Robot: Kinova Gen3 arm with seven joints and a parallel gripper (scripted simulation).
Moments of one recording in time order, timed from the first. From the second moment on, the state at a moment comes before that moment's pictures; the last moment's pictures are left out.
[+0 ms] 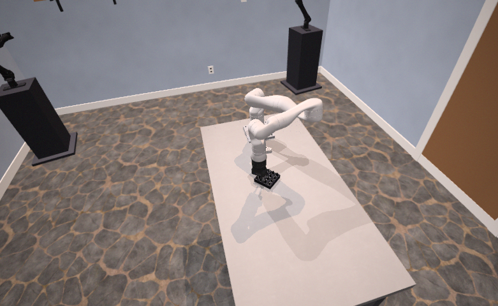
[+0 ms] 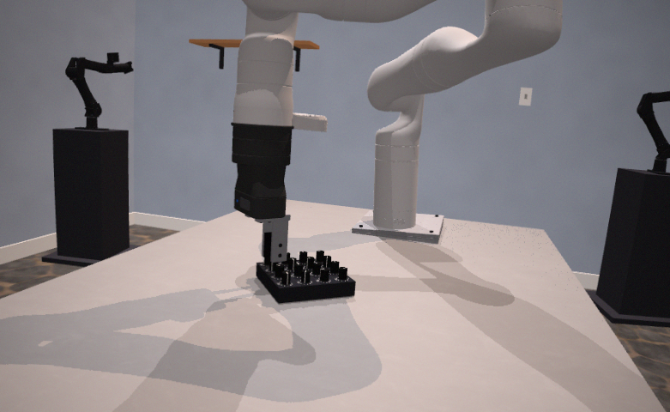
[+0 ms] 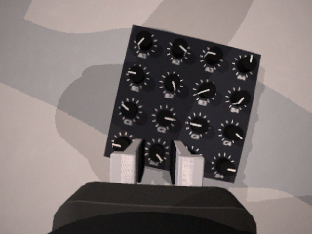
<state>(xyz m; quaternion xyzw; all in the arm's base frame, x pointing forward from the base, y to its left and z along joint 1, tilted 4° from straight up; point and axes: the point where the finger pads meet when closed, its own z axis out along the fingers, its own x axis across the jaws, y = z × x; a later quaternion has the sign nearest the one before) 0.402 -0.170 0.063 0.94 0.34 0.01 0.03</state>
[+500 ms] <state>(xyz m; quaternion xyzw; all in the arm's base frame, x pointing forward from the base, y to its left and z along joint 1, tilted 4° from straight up) 0.403 -0.170 0.054 0.94 0.34 0.01 0.03</state>
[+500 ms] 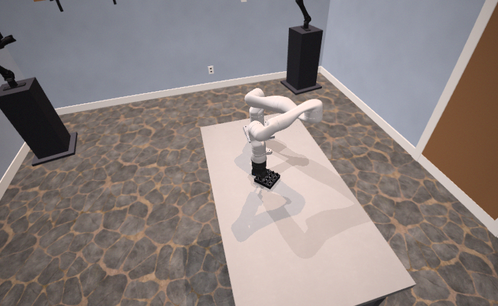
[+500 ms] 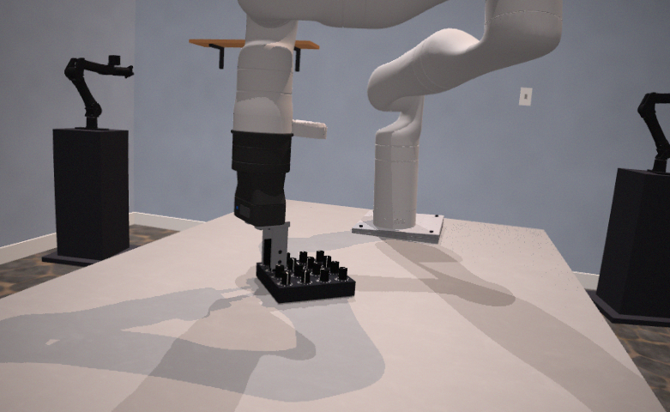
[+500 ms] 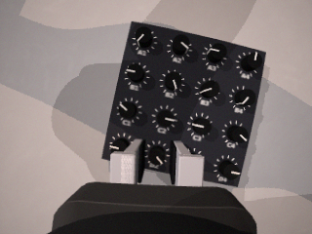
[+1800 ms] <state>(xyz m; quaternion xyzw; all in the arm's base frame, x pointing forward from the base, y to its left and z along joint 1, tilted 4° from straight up) 0.402 -0.170 0.052 0.94 0.34 0.01 0.03</state>
